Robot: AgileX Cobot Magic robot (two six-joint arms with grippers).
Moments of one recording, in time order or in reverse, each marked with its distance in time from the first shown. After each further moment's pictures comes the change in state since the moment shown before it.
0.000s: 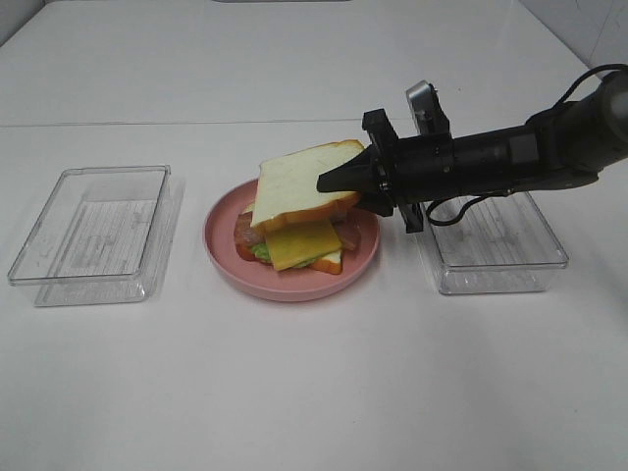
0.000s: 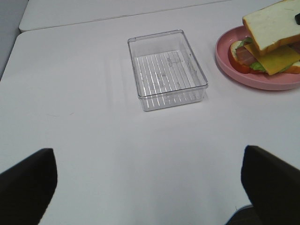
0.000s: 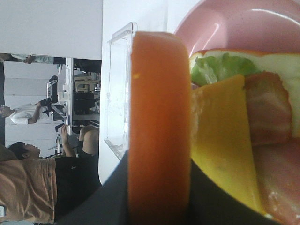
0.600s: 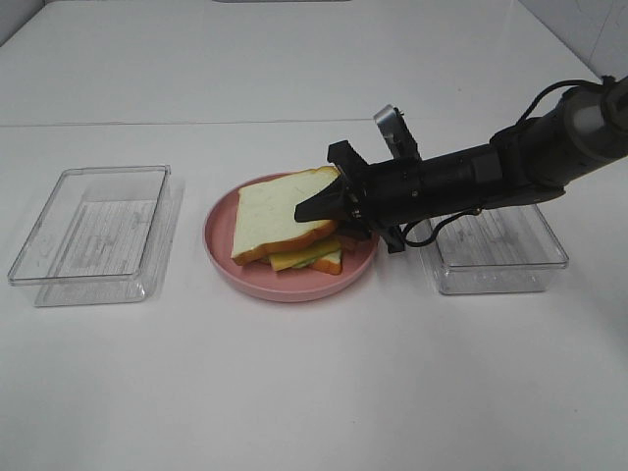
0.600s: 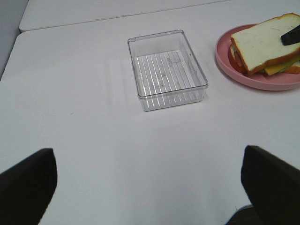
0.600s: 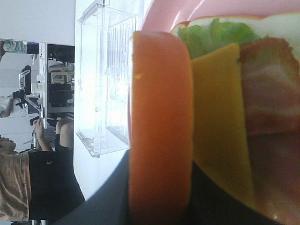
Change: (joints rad) left arm 0.000 0.000 0.000 0.000 0.000 0.000; right arm 0.087 0.031 0.008 0.011 -0.103 -0.021
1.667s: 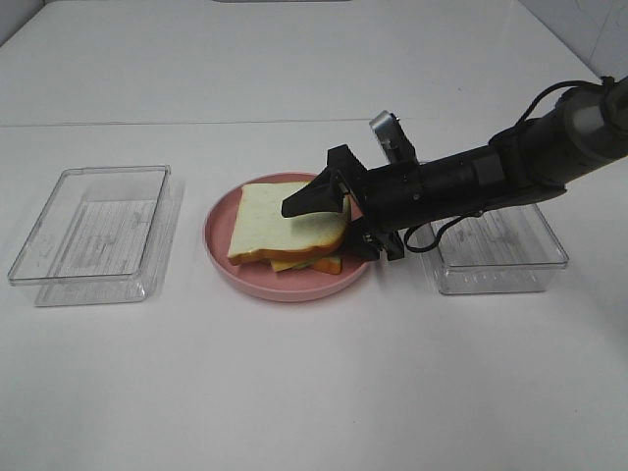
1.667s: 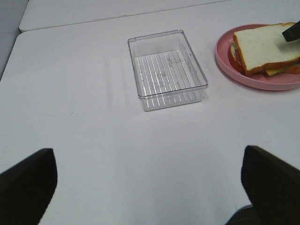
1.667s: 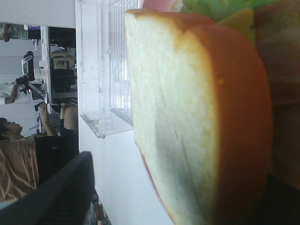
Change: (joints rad) left arm 0.000 0.000 0.000 0.000 0.000 0.000; right arm 0.000 -0.008 0.000 -0.065 0.044 0.060
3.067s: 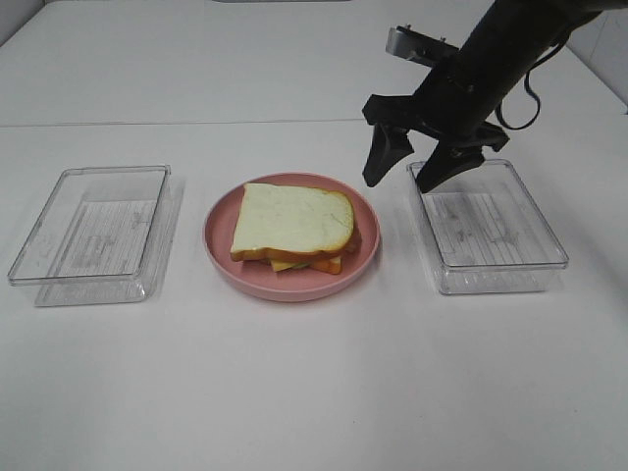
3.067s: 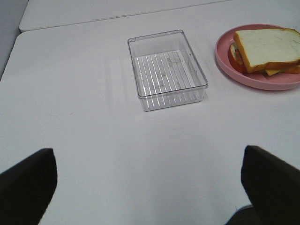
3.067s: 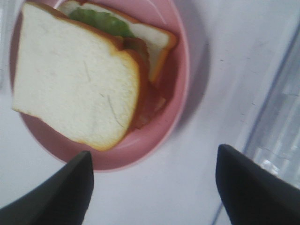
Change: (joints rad) left arm 0.000 0.000 0.000 0.000 0.000 0.000; right arm 0.001 -0.175 -0.410 -1.202 0.116 0.837
